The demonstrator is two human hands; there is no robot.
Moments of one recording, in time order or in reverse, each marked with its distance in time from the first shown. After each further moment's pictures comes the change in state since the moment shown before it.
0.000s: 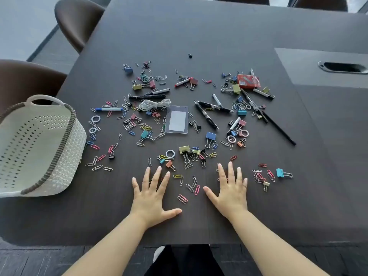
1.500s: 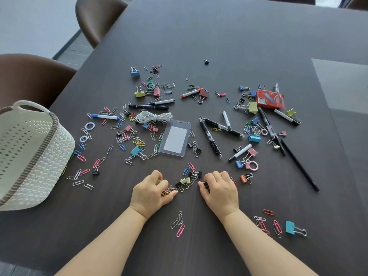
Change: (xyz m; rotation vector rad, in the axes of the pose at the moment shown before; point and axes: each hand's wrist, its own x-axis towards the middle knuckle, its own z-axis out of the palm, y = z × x) left_hand 0.104 0.016 -0.004 -0.120 0.548 -0.008; right_hand 0.131 0.005 -0.009 -0.029 0.683 -0.524
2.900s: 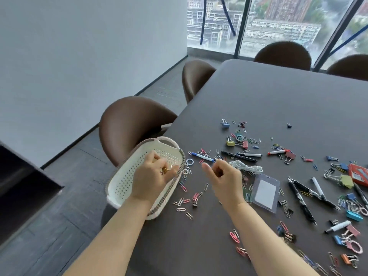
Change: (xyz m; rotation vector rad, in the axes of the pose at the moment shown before) left_hand 0.010 -0.180 -0.230 0.002 0.319 -0.388; right_hand 0.170 -0.258 -0.090 0.942 -0.131 0.129
